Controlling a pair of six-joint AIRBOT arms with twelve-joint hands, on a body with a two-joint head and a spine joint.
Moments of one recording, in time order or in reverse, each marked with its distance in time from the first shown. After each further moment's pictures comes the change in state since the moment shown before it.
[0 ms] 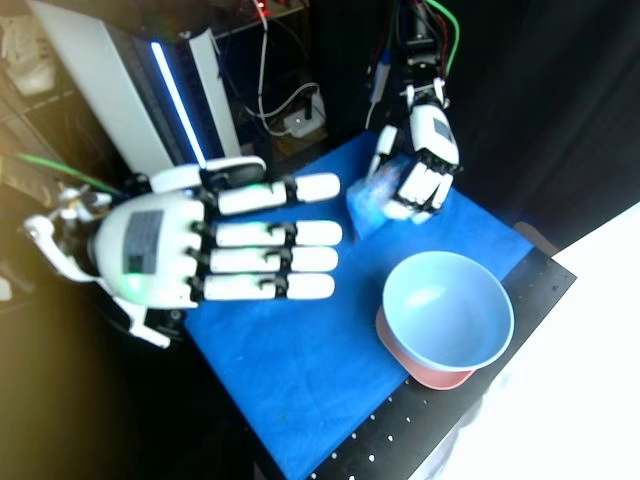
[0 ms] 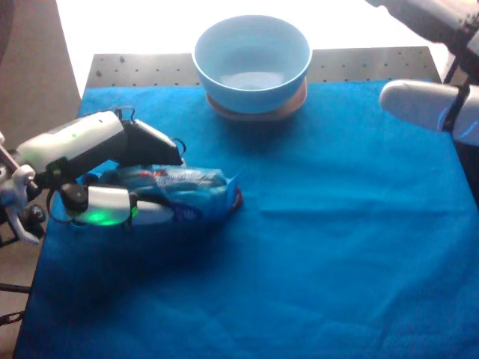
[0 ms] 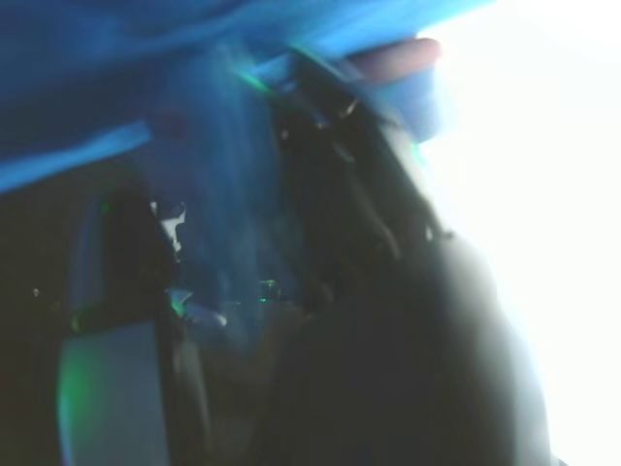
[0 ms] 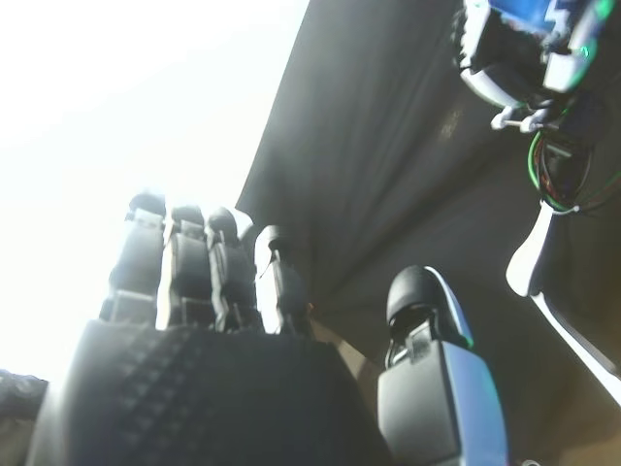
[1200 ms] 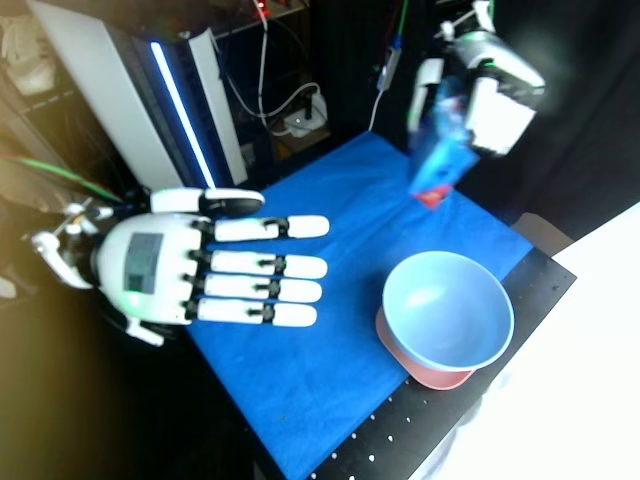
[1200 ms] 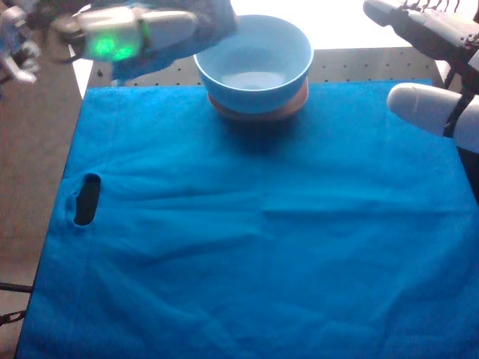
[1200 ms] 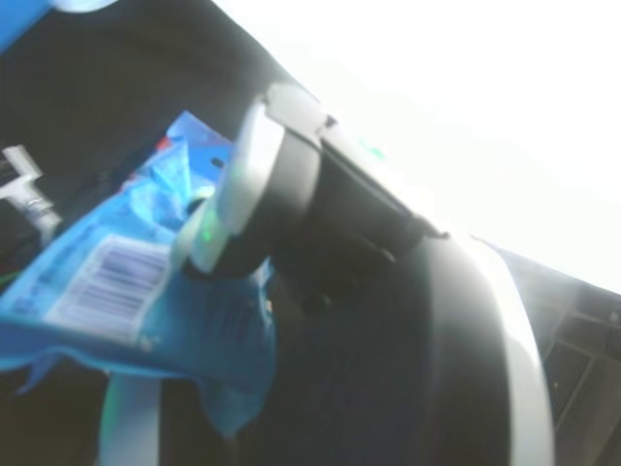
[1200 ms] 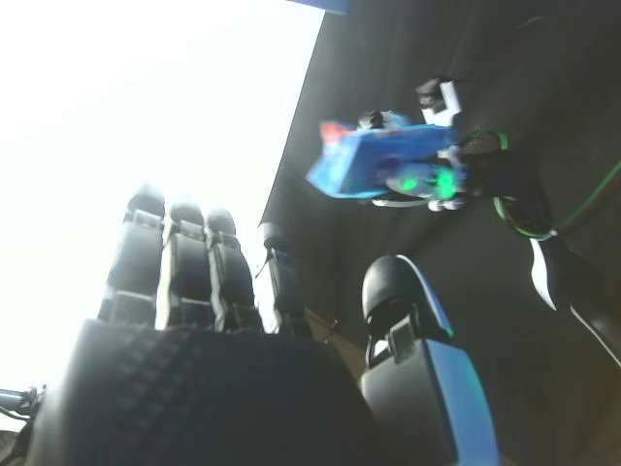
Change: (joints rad) left arm -0.443 0.000 0.113 0.177 0.113 0.138; right arm -0.044 -0.005 -0.016 0.050 0.008 0.000
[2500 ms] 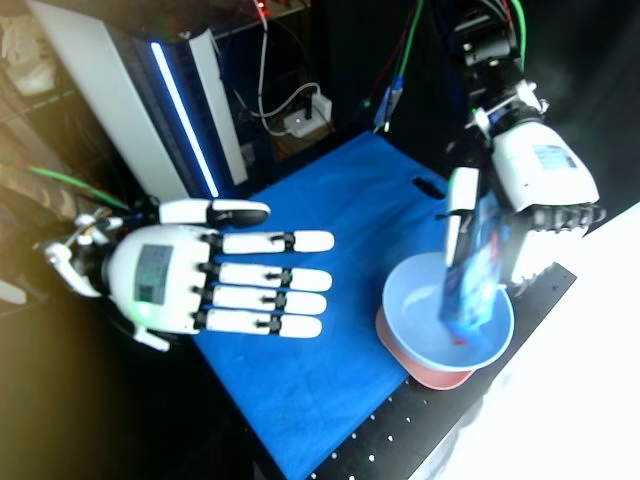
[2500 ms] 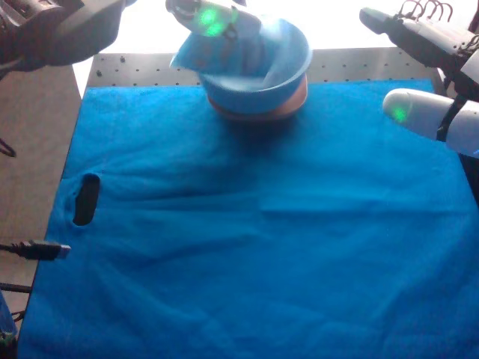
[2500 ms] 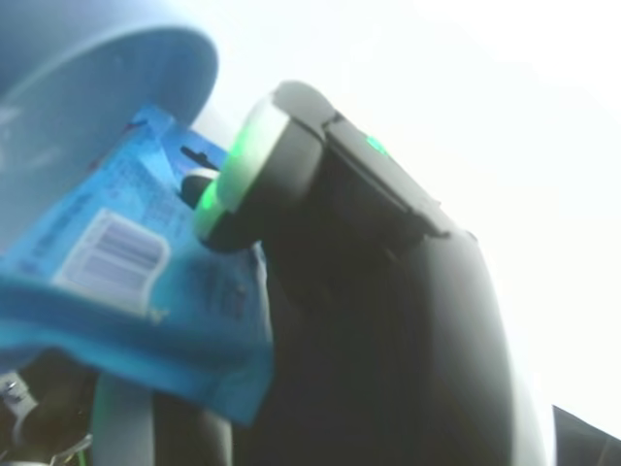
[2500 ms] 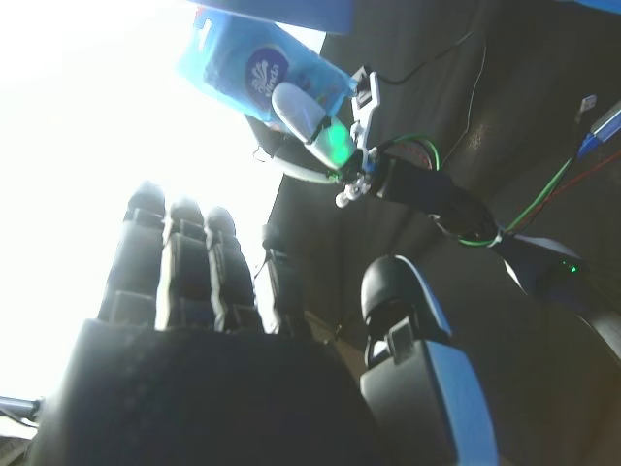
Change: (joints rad) left arm -0.180 -0.337 0.323 0.069 0.477 0.106; right arm -0.013 -0.034 0.036 0.011 0.000 0.000
